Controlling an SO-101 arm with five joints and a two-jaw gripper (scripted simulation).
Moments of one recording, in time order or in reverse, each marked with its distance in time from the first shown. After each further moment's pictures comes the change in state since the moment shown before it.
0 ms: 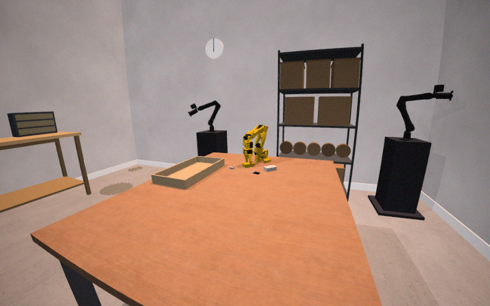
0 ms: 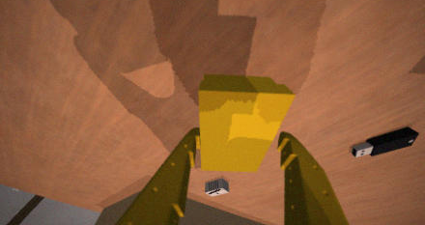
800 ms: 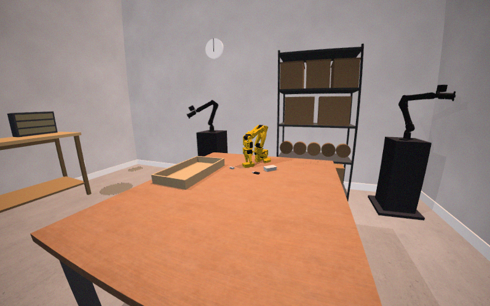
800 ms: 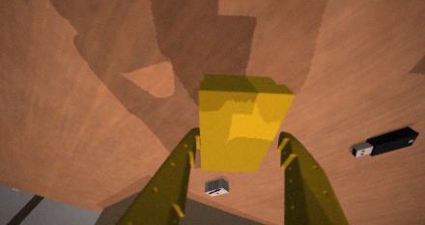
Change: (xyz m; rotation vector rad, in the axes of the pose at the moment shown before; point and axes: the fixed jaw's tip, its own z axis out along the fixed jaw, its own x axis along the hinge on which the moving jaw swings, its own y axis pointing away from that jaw) arm 0.000 0.000 0.000 0.000 0.000 0.000
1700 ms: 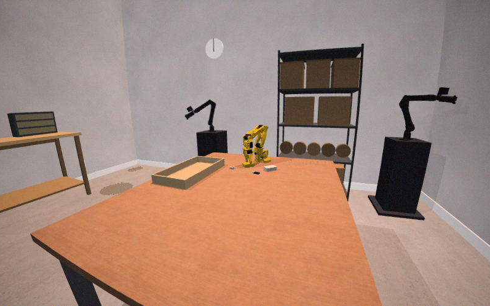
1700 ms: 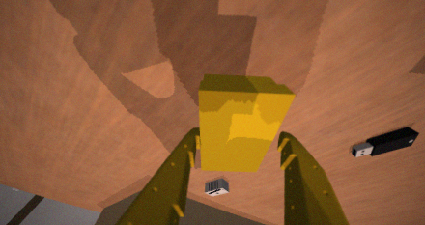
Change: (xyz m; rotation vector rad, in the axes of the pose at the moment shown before) arm 0.000 0.000 0.000 0.000 0.000 0.000
